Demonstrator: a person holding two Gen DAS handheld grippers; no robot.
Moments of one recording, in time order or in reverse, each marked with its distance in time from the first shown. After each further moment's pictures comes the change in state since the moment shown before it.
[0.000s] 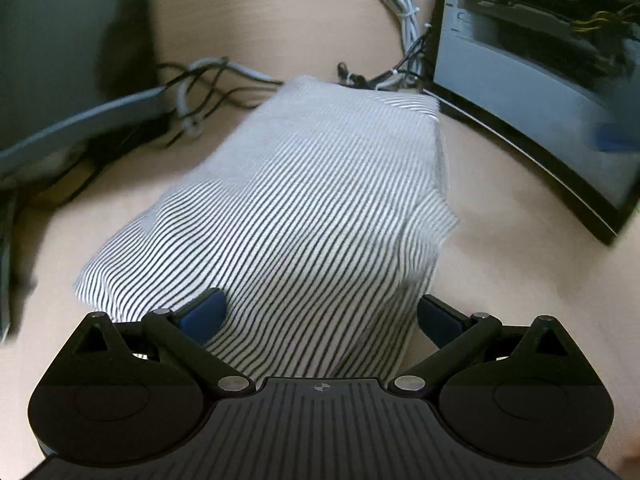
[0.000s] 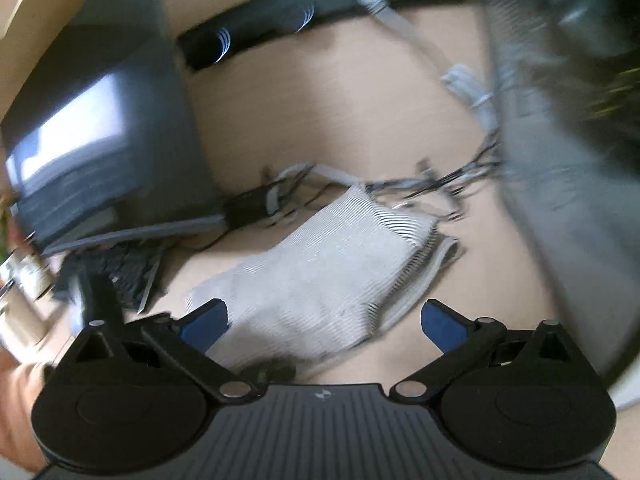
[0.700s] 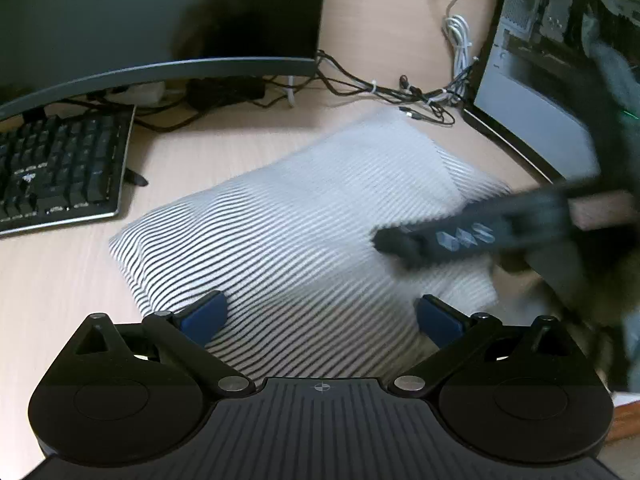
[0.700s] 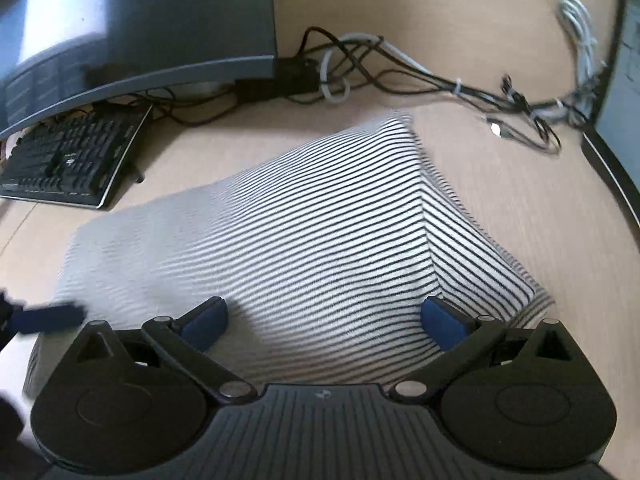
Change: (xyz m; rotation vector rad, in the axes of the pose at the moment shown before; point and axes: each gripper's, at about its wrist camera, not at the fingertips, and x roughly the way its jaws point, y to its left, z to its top) left arm -0.066 0.070 -0.041 -0.139 -0.029 0.015; right arm 0.121 0.081 -0.038 -0.111 0.247 -0.169
